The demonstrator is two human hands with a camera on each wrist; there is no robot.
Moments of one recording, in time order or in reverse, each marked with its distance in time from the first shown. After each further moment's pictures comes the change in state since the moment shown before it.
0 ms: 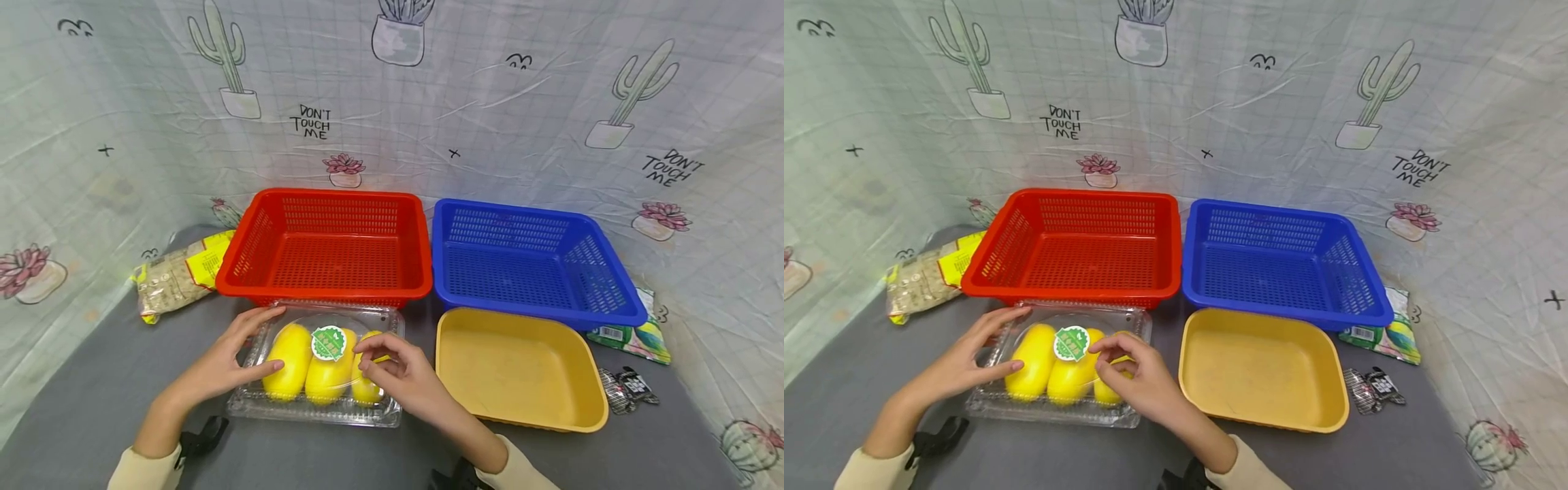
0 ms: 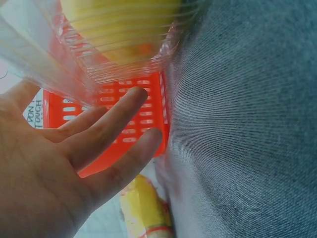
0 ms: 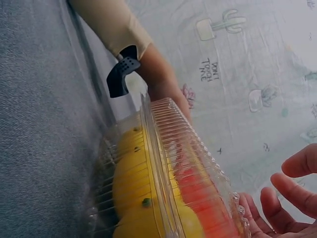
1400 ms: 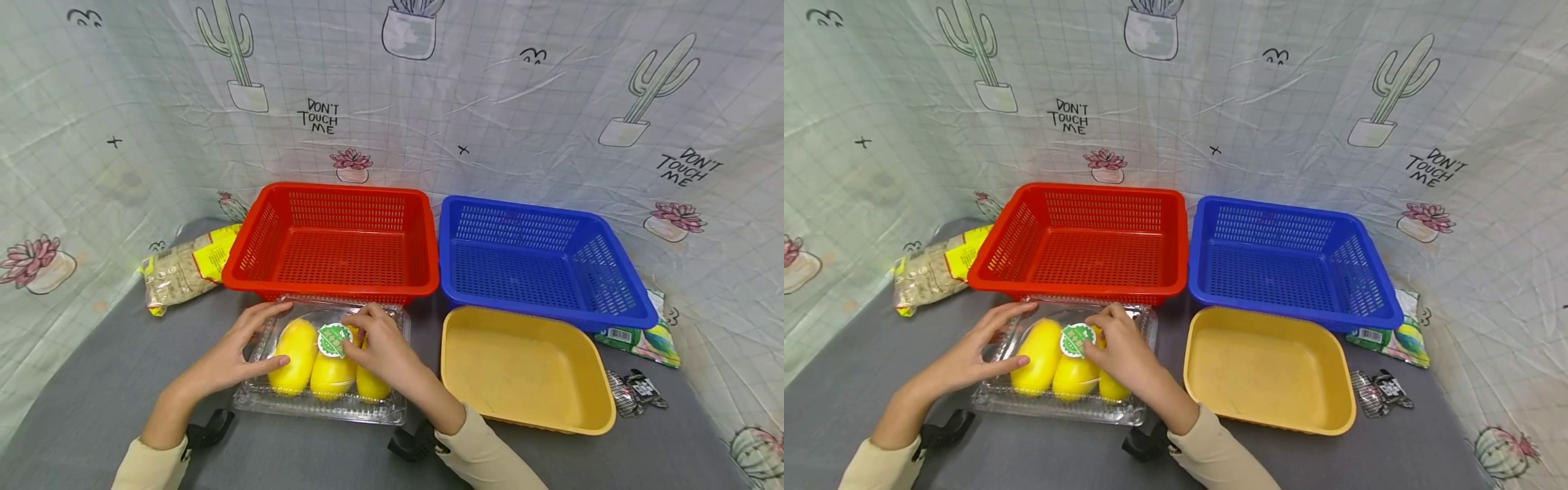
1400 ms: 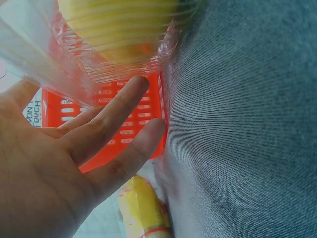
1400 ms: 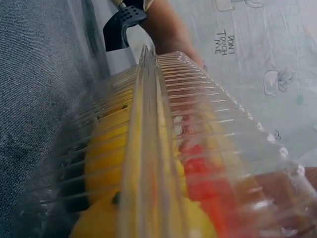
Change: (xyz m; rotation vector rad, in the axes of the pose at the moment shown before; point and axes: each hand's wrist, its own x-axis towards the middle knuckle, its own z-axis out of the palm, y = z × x) left_hand 0.001 -0.001 0.002 -0.018 0.002 -0.020; right_hand 0.052 0.011 0.015 -0.674 -0.044 0.055
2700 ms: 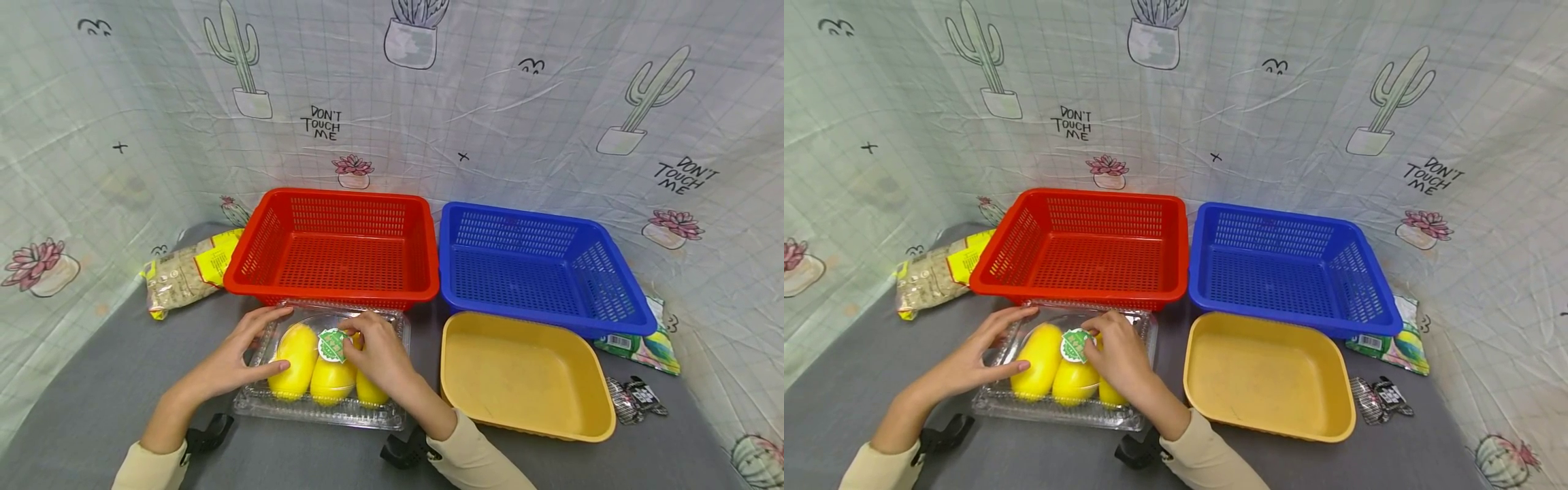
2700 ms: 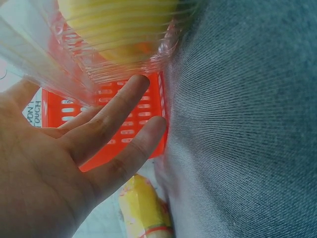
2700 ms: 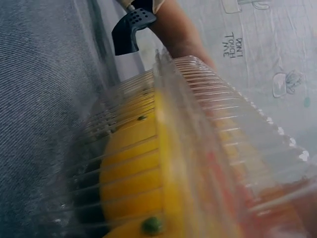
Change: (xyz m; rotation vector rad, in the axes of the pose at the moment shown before) left_hand 0.001 0.000 0.001 0.009 0.007 -0.006; right_hand 0.003 -0.003 0.010 -0.060 0.104 0.029
